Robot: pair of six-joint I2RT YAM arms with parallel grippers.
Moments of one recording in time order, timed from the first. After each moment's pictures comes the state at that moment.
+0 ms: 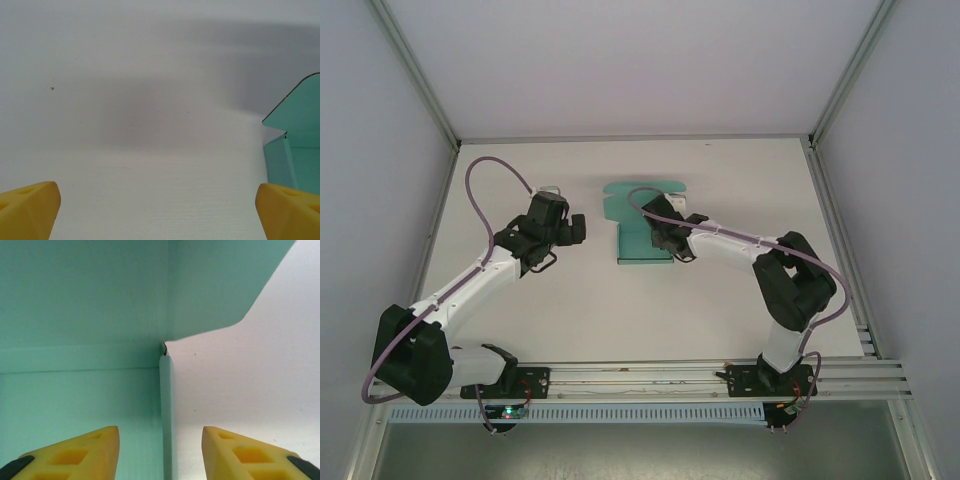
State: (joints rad) left arm -0.40 1.28 0.90 -0.43 -0.23 -0.40; right arm 0.68 1.77 1.14 -0.43 0.37 0.64
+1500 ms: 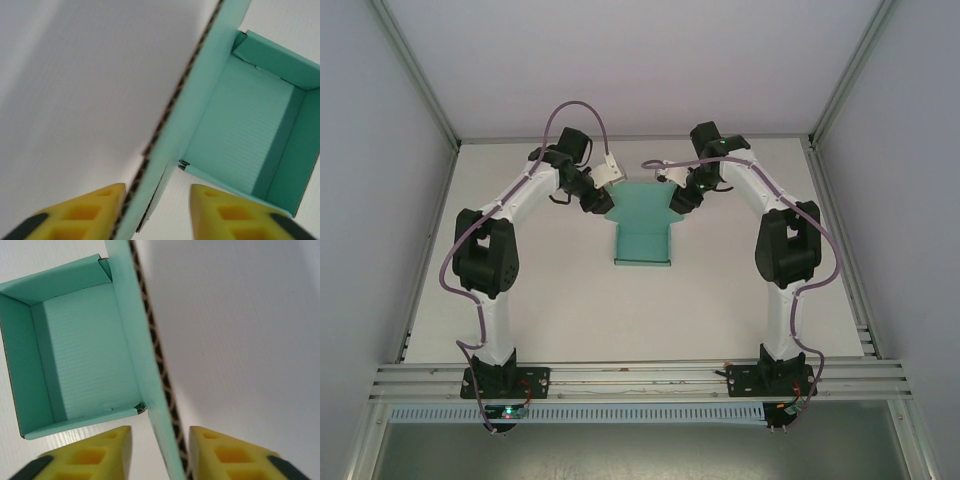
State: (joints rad) left arm -0.28 2.02 1.75 -0.86 0.53 0.71; right arm 0.28 2.08 1.86 -1.08 -0.46 -0.88
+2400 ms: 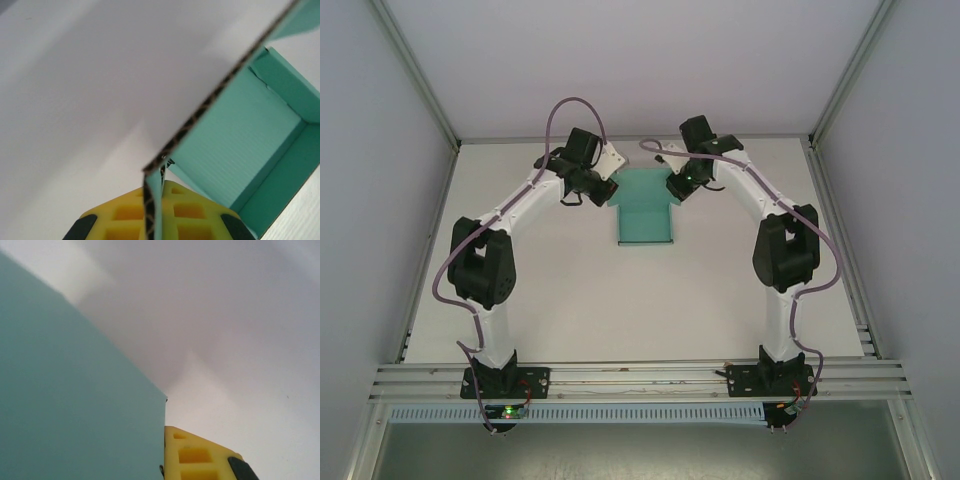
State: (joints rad) left arm -0.36 1.92 1.66 -0.67 0.25 0.28; right arm 0.35 2.04 1.86 -0.91 -0.20 -0.30
